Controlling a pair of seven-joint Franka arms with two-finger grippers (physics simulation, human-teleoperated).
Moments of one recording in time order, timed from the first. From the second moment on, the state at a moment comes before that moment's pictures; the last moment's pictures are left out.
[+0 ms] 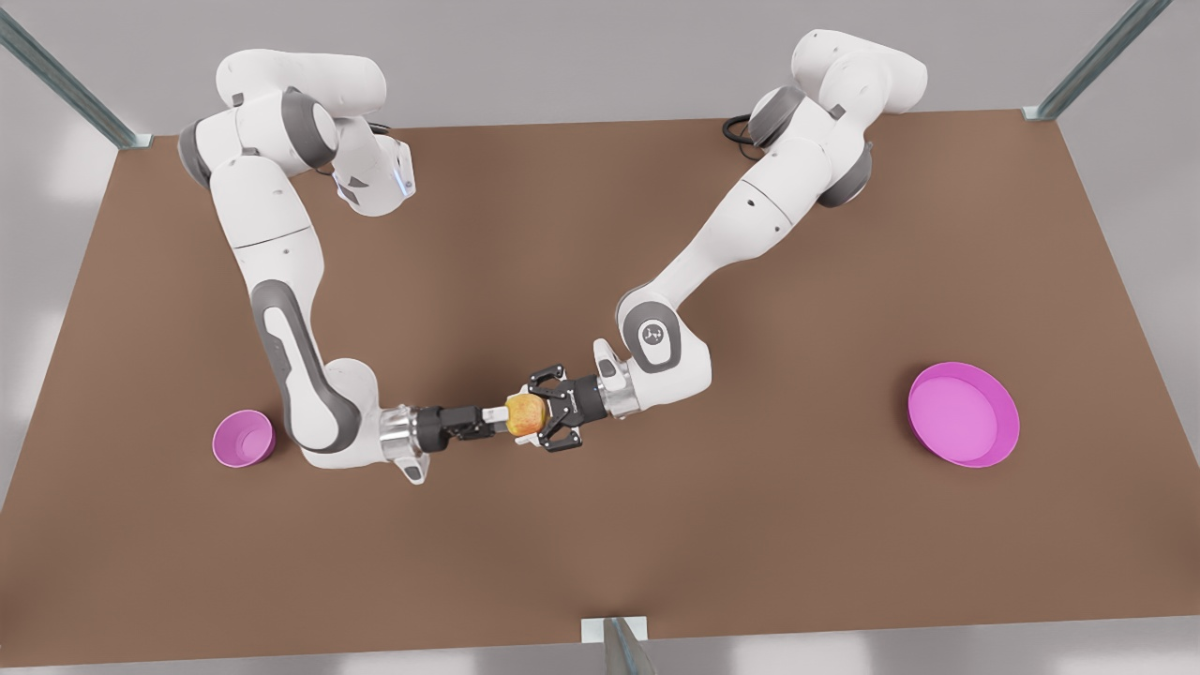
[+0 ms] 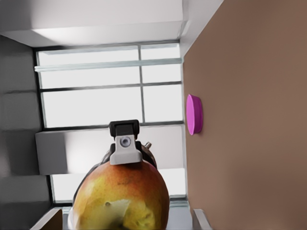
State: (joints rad) left arm -0.48 1.03 -0.41 -1.06 -1.64 2.60 2.22; right arm 0.06 0.77 0.17 -1.55 1.55 1.70 -0.70
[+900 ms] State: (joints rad) left arm -0.48 1.03 -0.41 -1.06 -1.64 2.60 2.24; right arm 0.12 0.80 0.19 -1.53 1.62 1.75 -0.82
